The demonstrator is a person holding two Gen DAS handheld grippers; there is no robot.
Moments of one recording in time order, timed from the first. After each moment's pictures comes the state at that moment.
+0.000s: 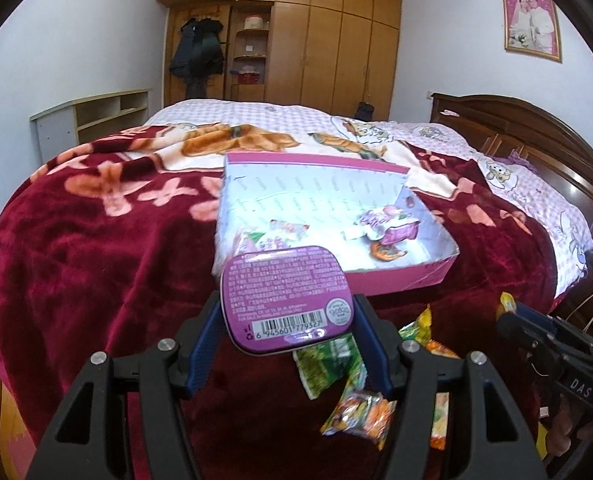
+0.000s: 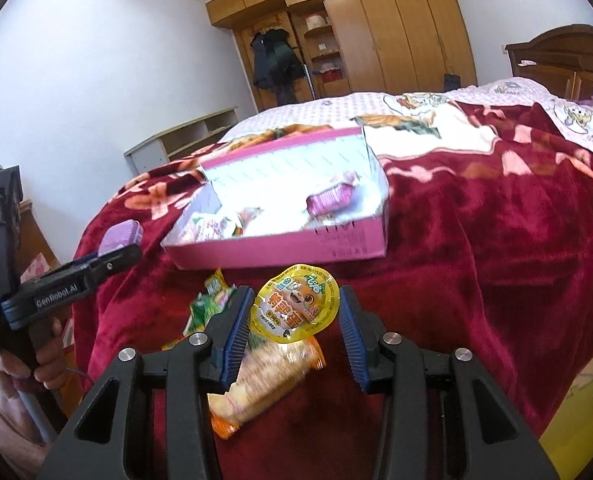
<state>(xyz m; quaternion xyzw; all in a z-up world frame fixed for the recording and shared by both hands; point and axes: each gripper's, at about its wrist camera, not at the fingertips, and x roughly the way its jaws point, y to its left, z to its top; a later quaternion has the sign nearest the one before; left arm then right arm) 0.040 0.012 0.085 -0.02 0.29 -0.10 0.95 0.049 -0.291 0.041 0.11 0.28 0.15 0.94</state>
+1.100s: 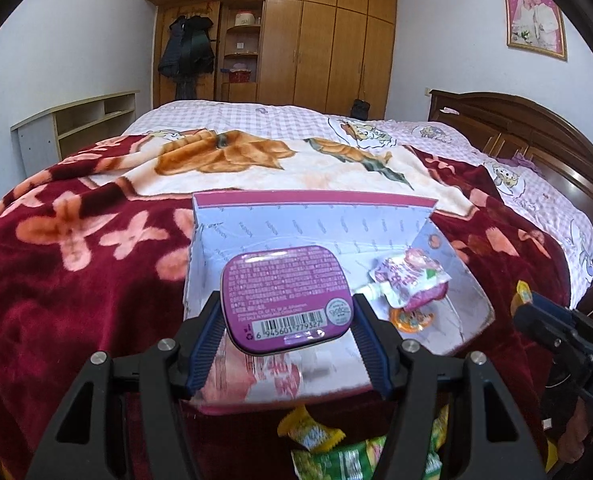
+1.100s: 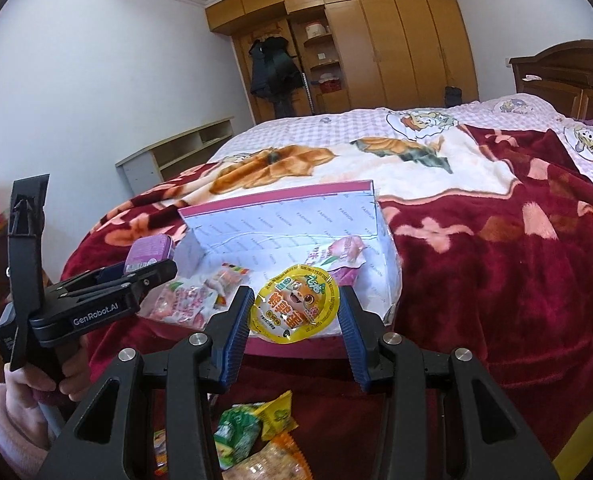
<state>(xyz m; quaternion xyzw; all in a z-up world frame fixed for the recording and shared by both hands) 0.148 -0.003 0.090 -0.01 0.30 -0.11 0.95 0.132 -0.288 0.067 0.10 0.27 0.13 0.95</state>
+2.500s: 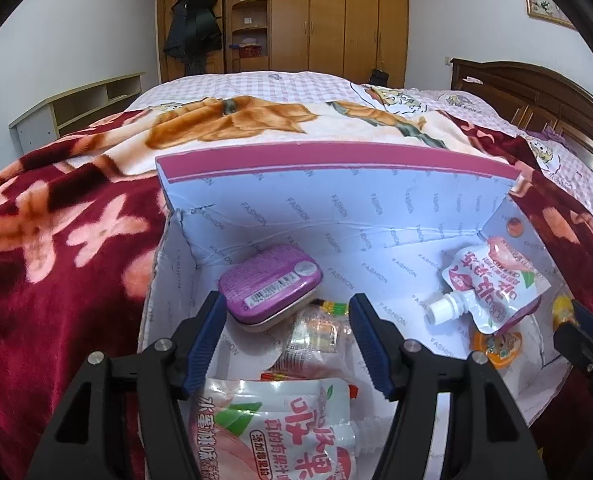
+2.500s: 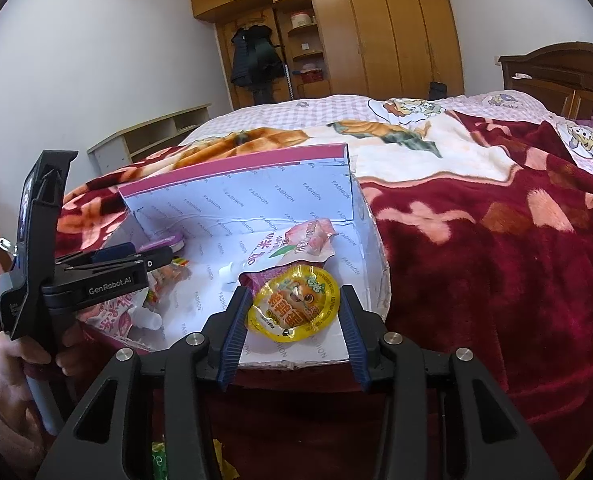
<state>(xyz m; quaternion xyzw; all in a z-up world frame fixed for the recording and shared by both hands) 0.230 -0.018 0.037 0.03 0.34 -0.07 0.94 0.184 -0.289 0.021 0.08 0.28 0.10 0.95</state>
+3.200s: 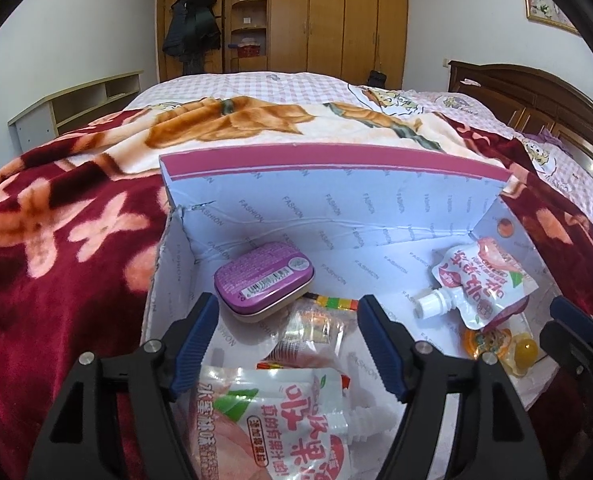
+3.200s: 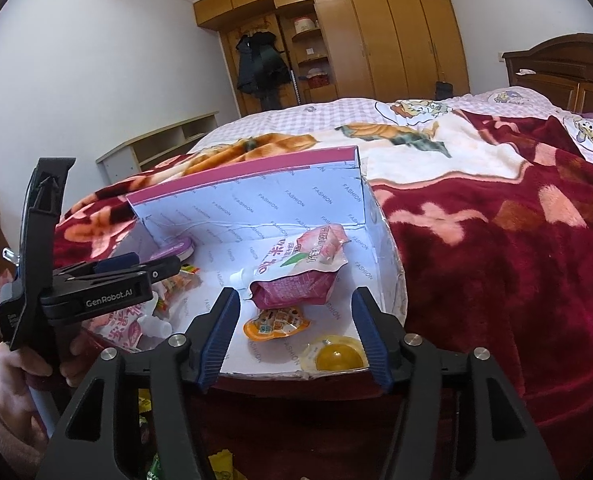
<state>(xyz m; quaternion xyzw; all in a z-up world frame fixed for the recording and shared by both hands) 0.223 -0.013 0.042 0.02 0.34 -0.08 0.94 0.186 -0.287 0.020 0.10 0.27 0.12 0.95</state>
